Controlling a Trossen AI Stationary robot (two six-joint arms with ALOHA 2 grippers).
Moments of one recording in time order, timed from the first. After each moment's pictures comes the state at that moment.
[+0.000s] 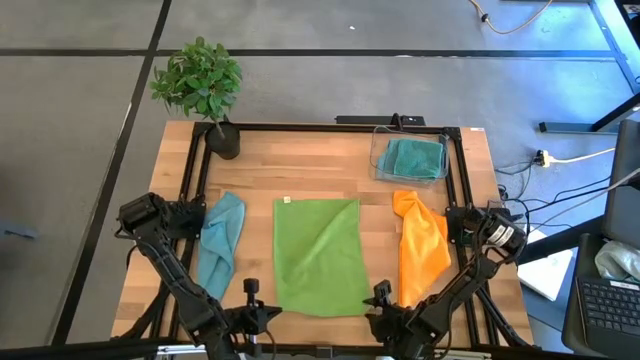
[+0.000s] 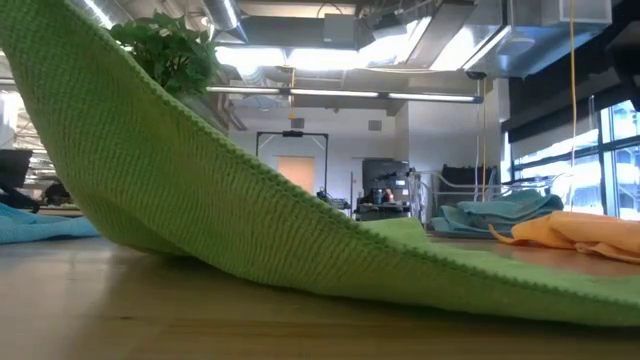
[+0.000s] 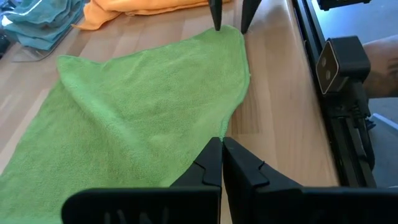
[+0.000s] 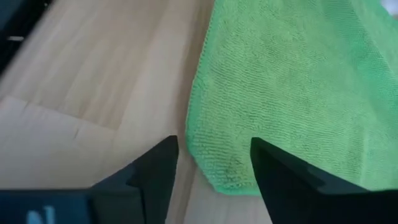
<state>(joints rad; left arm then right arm) -0.99 1.87 1.26 -0.51 -0.92 -0.77 0.93 2.06 1.20 -0.43 0.69 0.44</state>
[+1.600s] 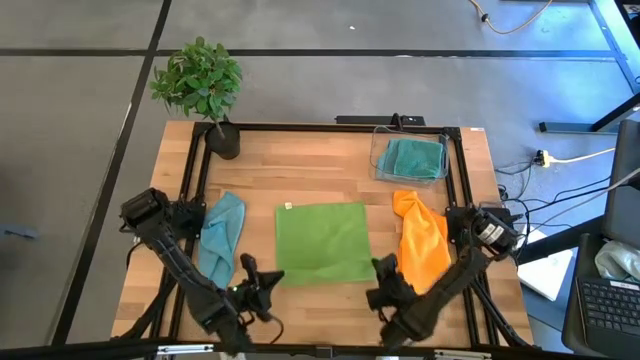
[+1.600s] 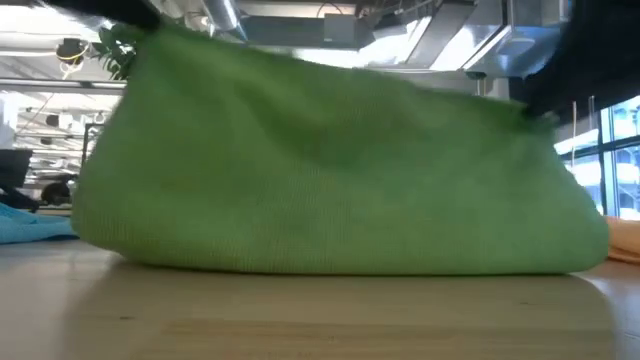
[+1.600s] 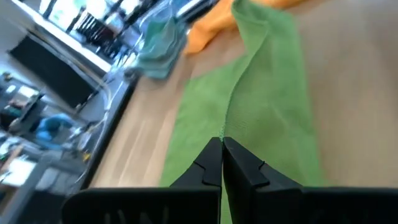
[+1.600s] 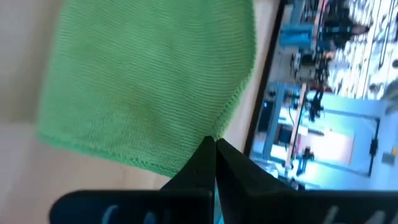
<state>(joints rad) -0.90 1.85 1.26 -0.85 -1.19 -0.75 0.83 2.08 1.51 -1.42 0.95 0.54</state>
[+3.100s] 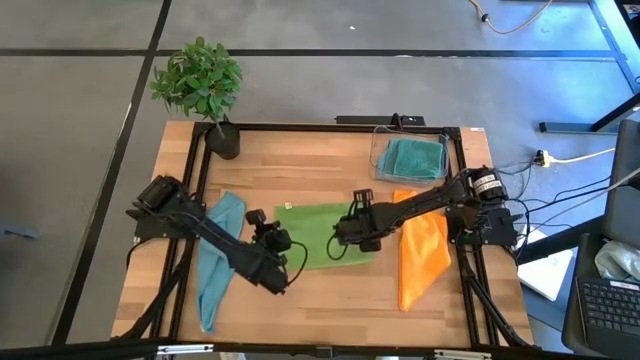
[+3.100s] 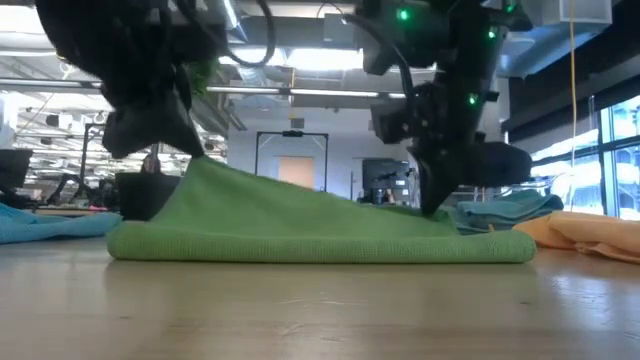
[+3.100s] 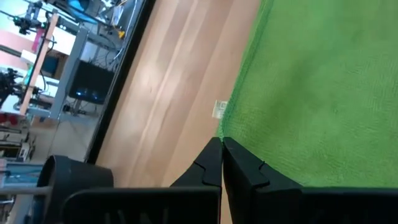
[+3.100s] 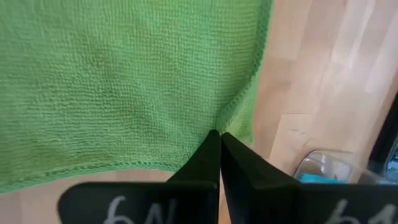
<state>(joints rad) -0.53 1.85 1.18 -1.13 -0.94 -0.95 0.20 1.88 1.21 -0.85 0.49 0.01</state>
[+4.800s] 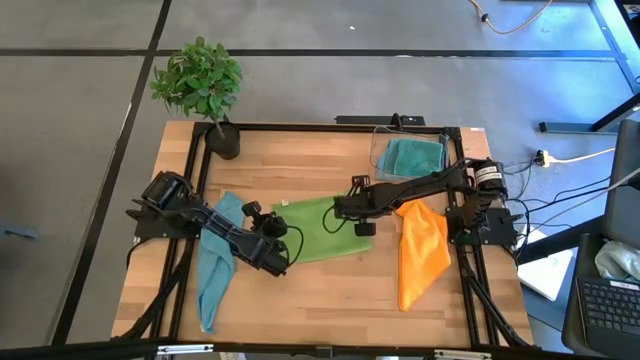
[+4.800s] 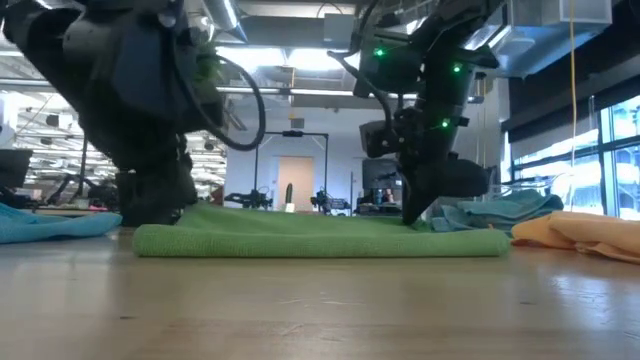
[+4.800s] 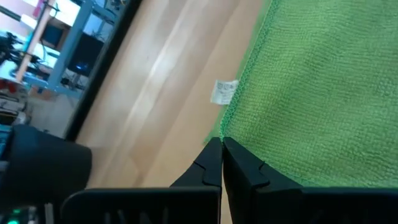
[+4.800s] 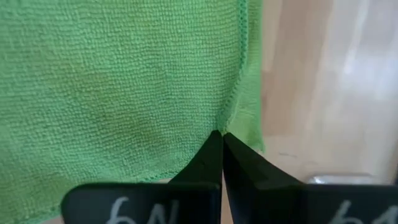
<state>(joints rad) -0.43 1.85 0.94 -0.85 -0.95 -0.97 0.02 1.86 1.14 -0.65 0.41 -0.14</state>
